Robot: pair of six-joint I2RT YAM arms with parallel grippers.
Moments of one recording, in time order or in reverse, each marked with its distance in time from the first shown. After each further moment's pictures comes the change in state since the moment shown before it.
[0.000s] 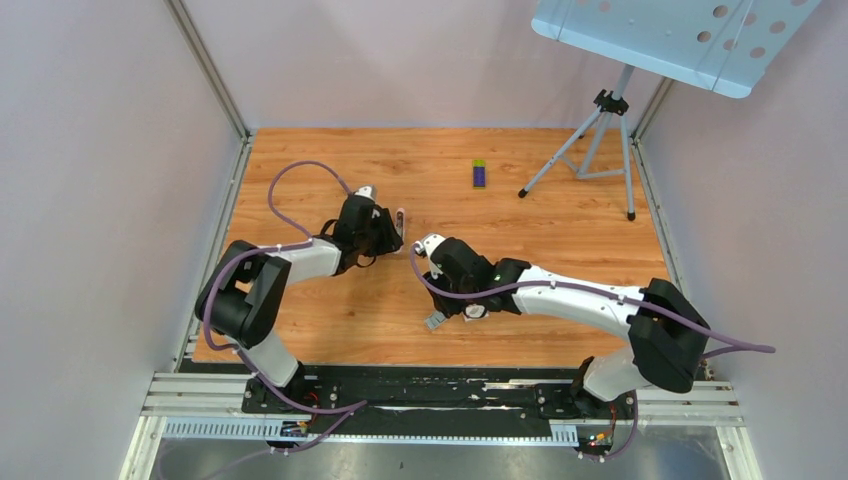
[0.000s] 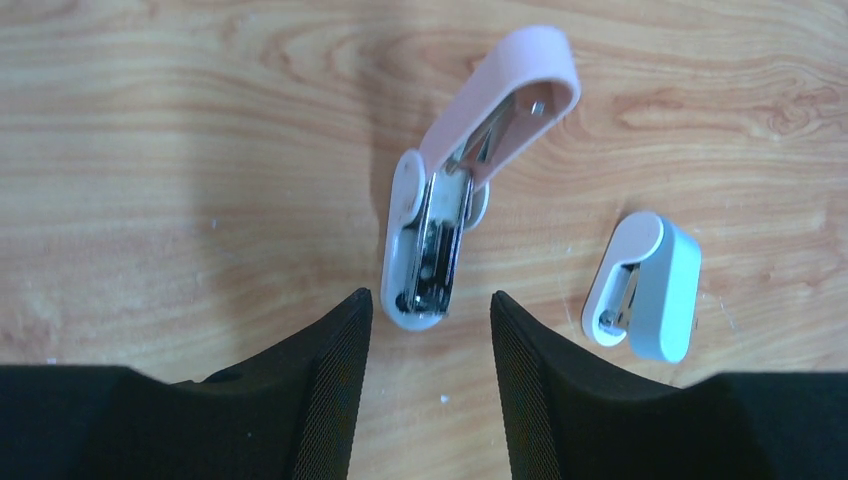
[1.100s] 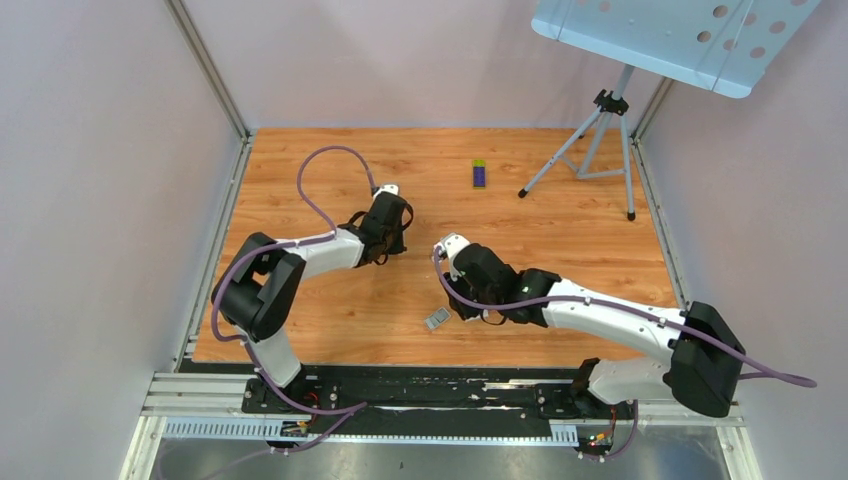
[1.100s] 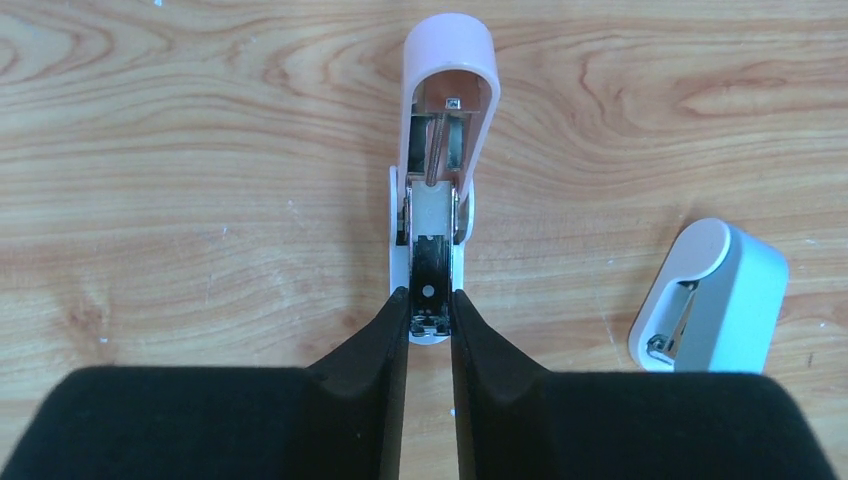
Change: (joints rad) left arm -0.139 0.088 0.190 -0.218 -0.271 0.113; right arm -0.006 -0.185 -0.106 0.000 0.071 0.000
